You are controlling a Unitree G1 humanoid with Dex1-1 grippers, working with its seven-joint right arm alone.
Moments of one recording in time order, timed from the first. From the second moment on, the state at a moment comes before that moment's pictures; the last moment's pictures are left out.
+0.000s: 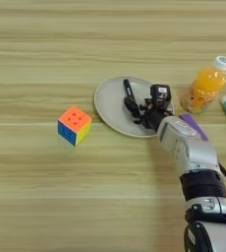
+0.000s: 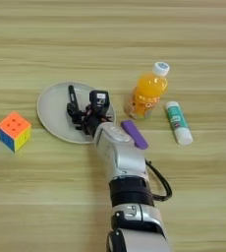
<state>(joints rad) -0.35 -0.17 -0.18 0.35 0.23 0.43 0.23</state>
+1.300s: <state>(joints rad) -0.34 -0.16 -0.15 0.34 0.24 0.42 0.27</state>
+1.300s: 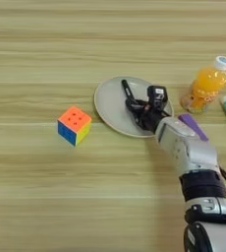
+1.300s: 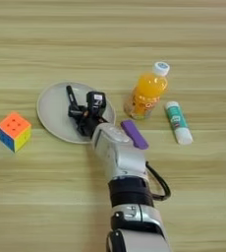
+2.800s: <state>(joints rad) -0.07 -0.25 0.19 -0.21 0.14 0.58 0.45</state>
